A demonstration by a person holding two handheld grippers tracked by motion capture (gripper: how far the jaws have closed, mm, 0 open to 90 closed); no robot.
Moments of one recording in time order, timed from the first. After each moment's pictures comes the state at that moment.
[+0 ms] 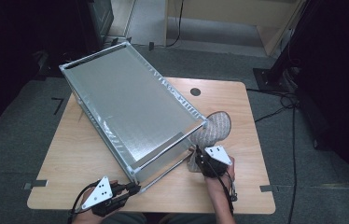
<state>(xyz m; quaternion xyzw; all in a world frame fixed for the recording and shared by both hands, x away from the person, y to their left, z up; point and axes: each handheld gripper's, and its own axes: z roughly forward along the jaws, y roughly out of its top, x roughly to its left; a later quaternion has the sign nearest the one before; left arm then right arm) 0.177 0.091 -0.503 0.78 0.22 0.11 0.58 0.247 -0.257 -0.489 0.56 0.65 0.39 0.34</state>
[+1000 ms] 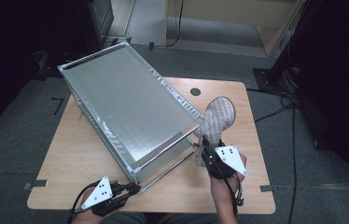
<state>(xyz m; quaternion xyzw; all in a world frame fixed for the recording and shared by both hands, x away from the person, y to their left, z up) 0.178 0.092 -0.504 0.78 0.22 0.11 0.58 0.217 -0.256 -0.417 0.52 0.57 0.47 0.42</state>
